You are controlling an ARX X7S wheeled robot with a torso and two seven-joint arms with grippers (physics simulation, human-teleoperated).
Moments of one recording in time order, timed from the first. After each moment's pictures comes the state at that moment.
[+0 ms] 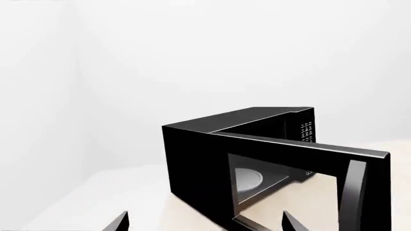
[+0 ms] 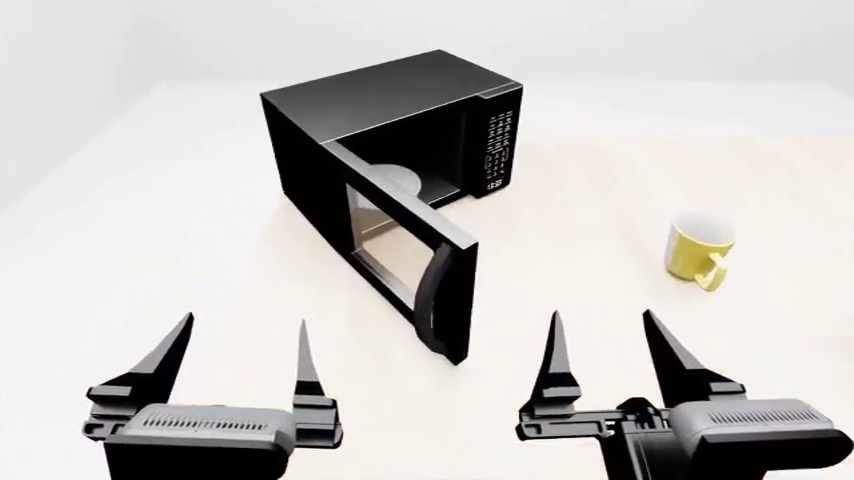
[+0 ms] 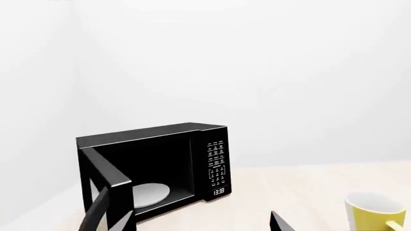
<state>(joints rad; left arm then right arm) 0.15 -0.24 0.17 0.78 -0.05 -0.38 -0.26 -0.15 0.16 -0.06 -0.63 0.21 0.18 0.11</state>
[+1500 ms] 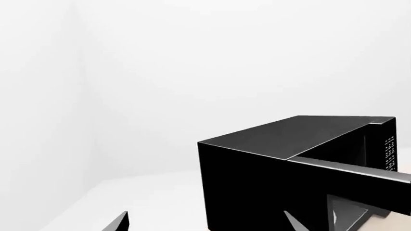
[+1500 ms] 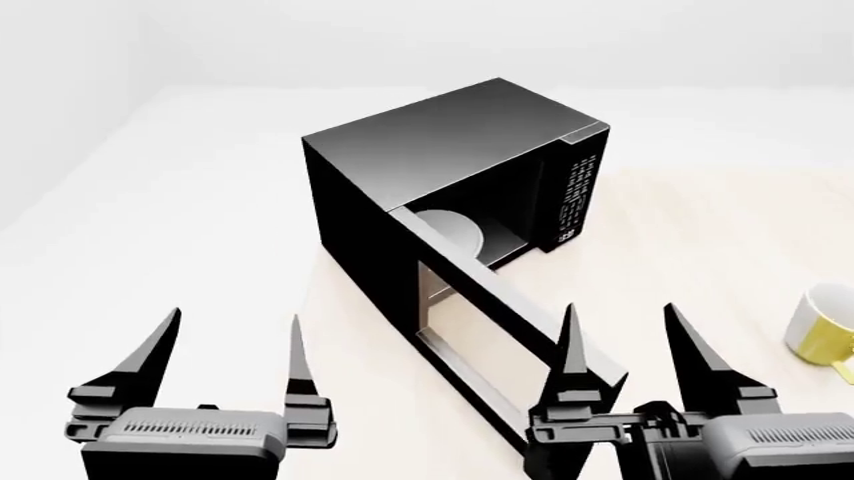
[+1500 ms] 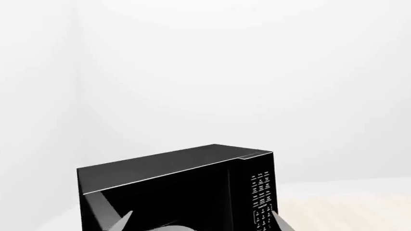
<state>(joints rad) 0.15 -0.29 0.19 0.84 -0.08 -0.42 -0.32 -0.18 0.22 -0.08 -0.73 0.26 0.17 0.18</state>
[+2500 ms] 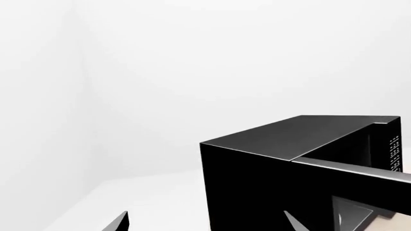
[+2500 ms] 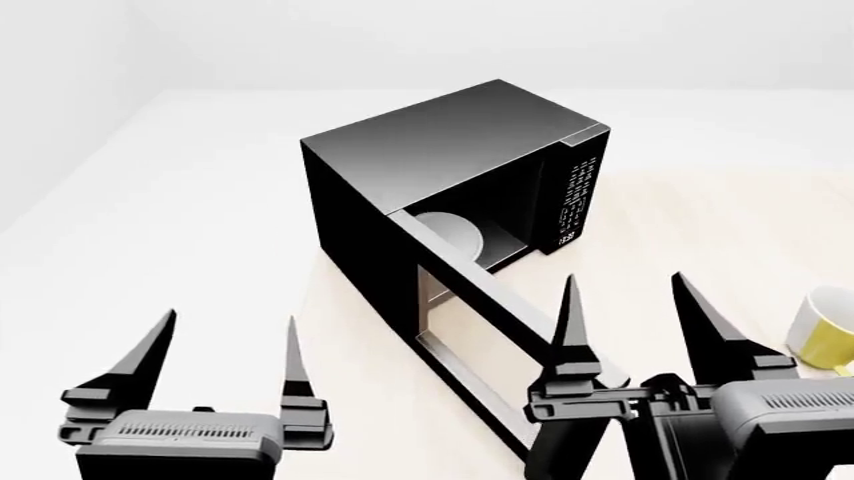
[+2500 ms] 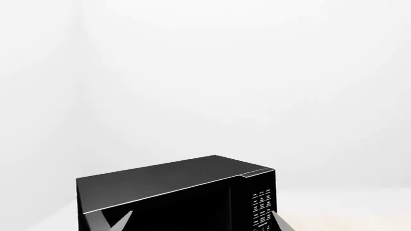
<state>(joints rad) 0.15 -0.32 0.20 0.84 -0.09 -0.41 -0.35 -0.06 0.30 -0.11 -0.90 0.32 0.43 0.30</state>
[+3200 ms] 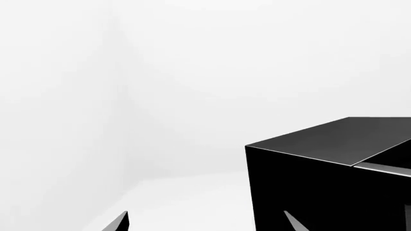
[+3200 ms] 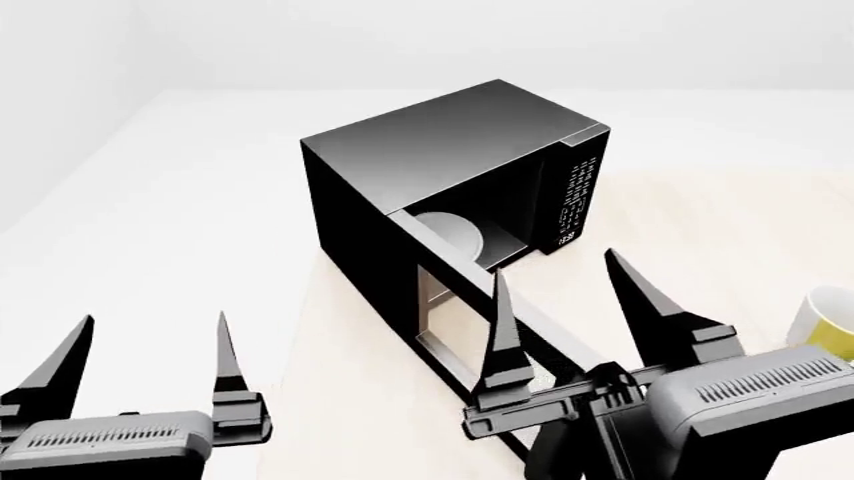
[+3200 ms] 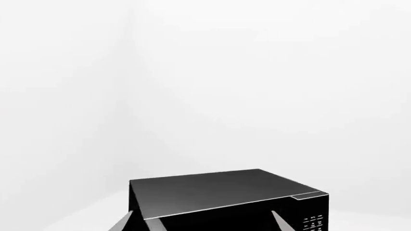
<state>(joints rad) 0.22 -0.37 0.04 0.88 -0.14 -0.39 -0.38 0.09 0.33 -0.28 -1.02 0.34 0.61 0.35</state>
